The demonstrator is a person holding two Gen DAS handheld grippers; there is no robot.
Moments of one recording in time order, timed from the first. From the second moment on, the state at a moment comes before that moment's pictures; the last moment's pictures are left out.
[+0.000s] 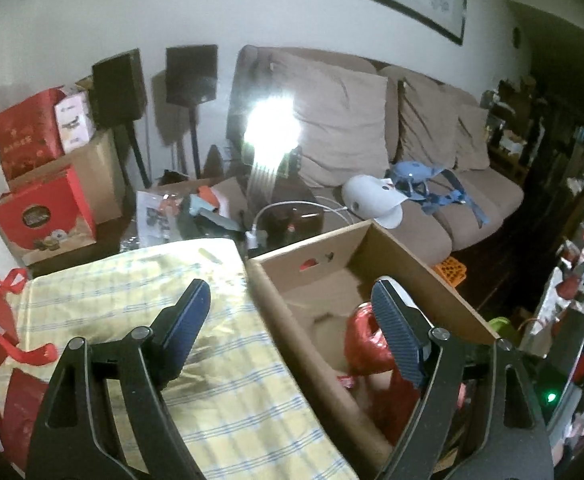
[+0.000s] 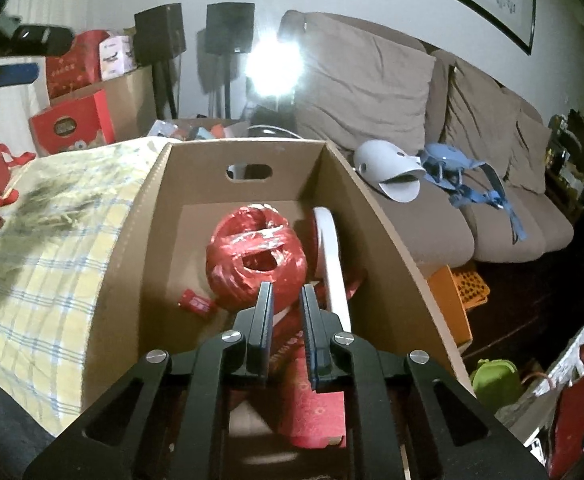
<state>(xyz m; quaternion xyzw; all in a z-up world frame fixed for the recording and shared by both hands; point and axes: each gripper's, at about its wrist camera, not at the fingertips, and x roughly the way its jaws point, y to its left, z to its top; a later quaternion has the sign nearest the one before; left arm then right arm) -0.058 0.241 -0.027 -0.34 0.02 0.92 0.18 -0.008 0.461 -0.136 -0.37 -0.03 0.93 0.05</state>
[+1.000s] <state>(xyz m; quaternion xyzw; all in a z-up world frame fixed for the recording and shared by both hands) 0.027 0.021 0.017 -0.27 -0.05 0.95 0.13 0.028 0.408 -0.050 -0.30 0.01 0.95 0.10</state>
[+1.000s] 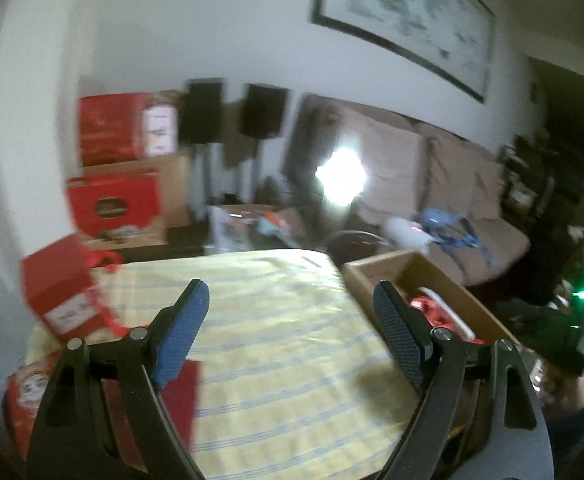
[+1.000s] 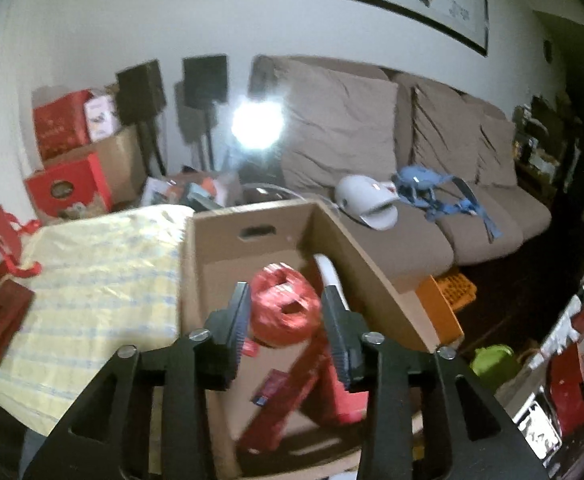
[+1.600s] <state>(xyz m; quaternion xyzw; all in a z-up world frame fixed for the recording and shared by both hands) 0.049 -0.157 -0.061 -0.32 -0.06 0.94 -0.09 -0.032 0.234 -0.090 -0.40 0.07 0.91 -0.13</state>
